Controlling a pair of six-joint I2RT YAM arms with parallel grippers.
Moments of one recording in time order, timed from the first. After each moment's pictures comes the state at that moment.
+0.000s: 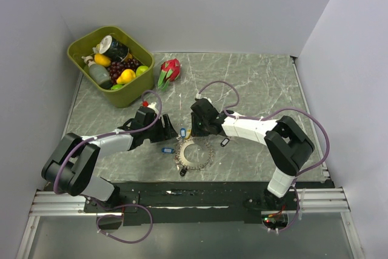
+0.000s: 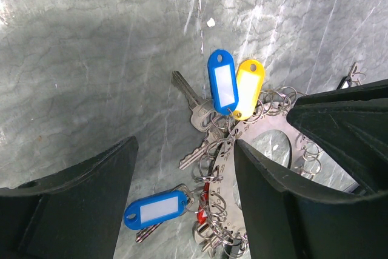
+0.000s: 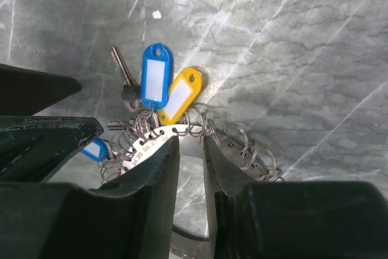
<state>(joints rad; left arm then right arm) -0.49 1.45 0.58 0.12 0.21 -0.67 0.79 1.71 1.04 -0.27 0.06 0.67</state>
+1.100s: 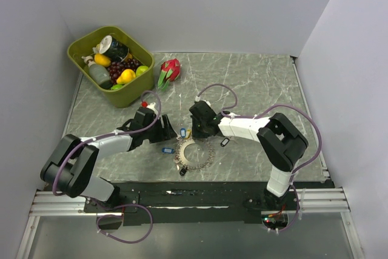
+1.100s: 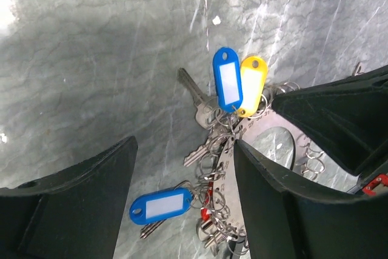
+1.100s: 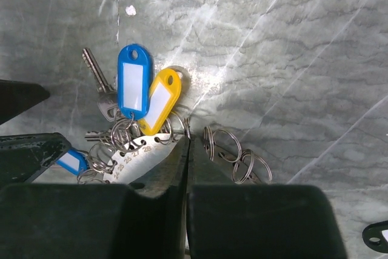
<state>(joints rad) -0.49 1.44 0.57 0.11 0.20 -0.66 0.79 1.77 1.04 -0.25 0.06 0.67</state>
